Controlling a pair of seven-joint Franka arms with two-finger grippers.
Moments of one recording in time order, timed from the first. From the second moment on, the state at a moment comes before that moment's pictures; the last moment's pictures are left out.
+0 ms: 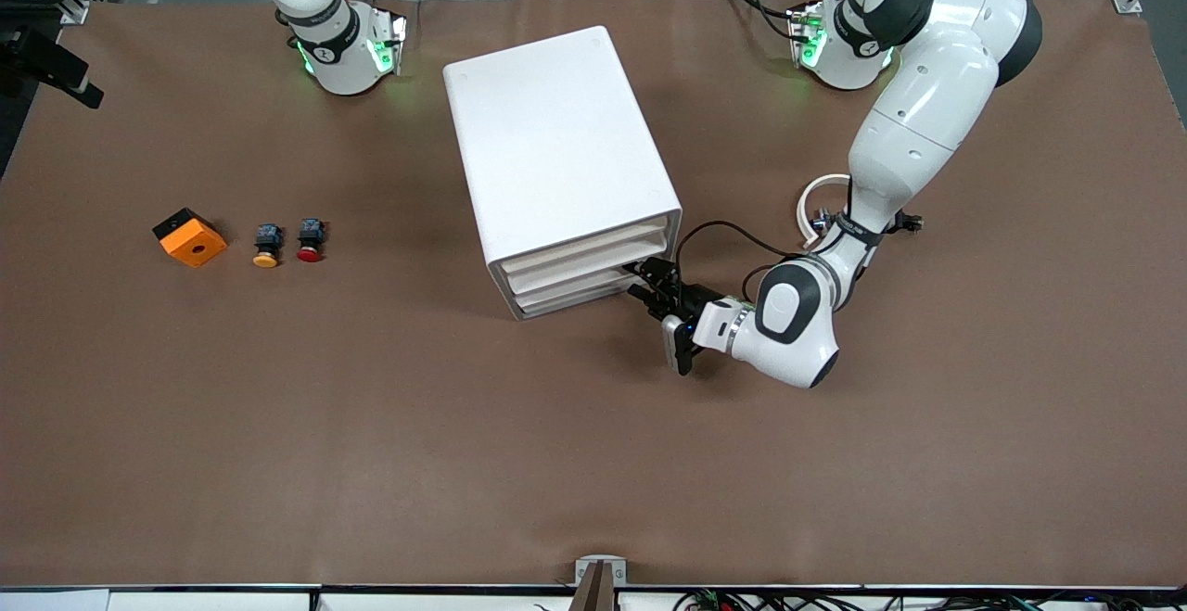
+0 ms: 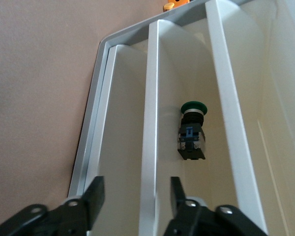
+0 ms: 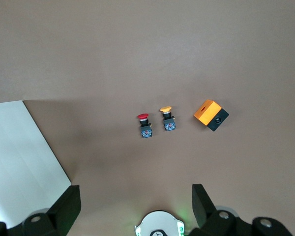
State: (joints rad) left arm -0.16 1.01 -0.33 -1.39 -0.91 1.83 0.97; right arm -0.12 -0.20 0.01 -1.63 0.03 1.38 0.06
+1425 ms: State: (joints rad) left arm -0.10 1.00 -0.32 -1.33 -0.93 1.99 0.97; right arm -0.12 -0.20 0.01 -1.63 0.03 1.39 0.07
